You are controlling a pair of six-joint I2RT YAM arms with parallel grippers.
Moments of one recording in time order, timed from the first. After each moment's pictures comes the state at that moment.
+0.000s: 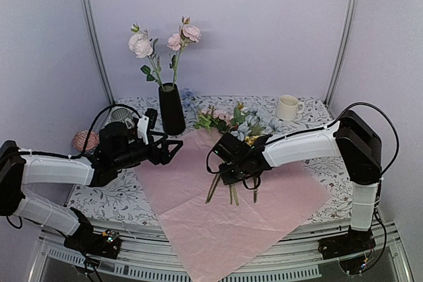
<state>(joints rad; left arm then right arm) -0.63 1.29 0.48 0.59 0.19 -0.25 1.02 2.00 1.32 -0.42 0.31 0.59</state>
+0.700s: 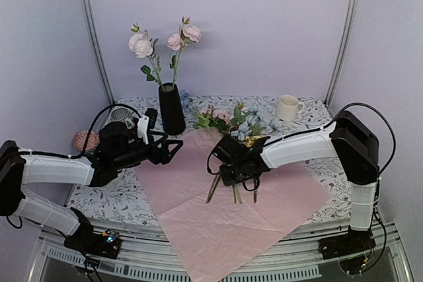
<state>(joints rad) -0.63 1.29 0.48 0.59 0.19 -0.25 1.02 2.03 1.32 -0.42 0.34 0.62</state>
